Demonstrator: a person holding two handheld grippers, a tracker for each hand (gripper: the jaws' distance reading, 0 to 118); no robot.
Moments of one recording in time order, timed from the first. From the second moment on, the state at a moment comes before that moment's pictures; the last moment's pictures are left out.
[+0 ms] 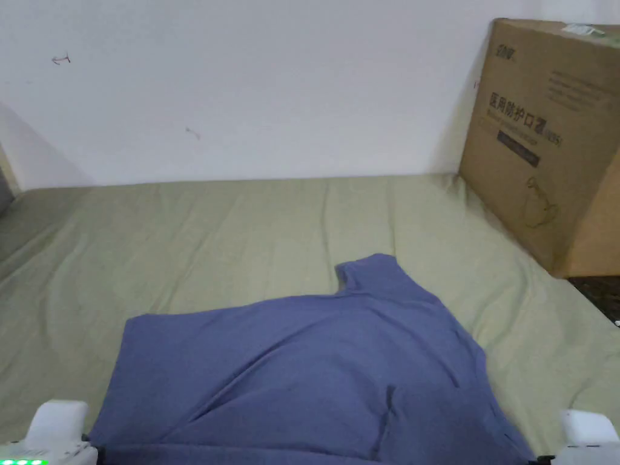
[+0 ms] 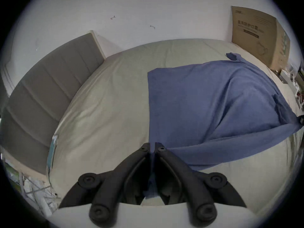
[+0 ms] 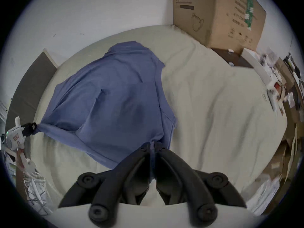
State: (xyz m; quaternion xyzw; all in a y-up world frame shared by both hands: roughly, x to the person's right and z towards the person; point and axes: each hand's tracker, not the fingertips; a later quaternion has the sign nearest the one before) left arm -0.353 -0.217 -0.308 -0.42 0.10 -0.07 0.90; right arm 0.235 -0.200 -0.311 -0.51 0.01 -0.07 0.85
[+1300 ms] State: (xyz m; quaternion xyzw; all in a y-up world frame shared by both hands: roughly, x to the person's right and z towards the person) left arm -0.363 -0.219 -0.416 -0.44 0.06 0.08 0.89; right arm 0.130 -0.195 -0.446 -0.45 0.09 -0.05 0.88
